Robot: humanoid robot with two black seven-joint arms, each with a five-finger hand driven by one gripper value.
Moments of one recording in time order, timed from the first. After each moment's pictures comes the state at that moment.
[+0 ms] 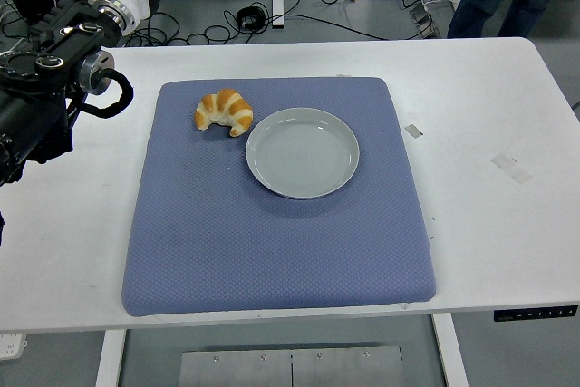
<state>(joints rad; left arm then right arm) -1.28 0.06 -0.18 -0.20 0.08 -0.15 -0.35 -0.06 0.00 0.02 0.12 -0.11 -0.11 0.25</state>
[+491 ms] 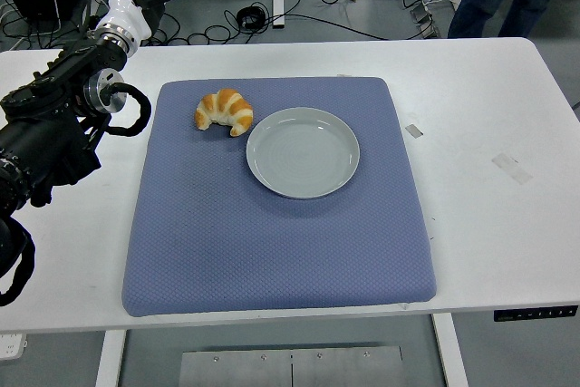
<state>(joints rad) -1.20 0.03 -0.40 -0.21 -0.03 -0.16 -0.35 -0.06 0.00 0.03 0.12 -0.11 -0.11 0.25</state>
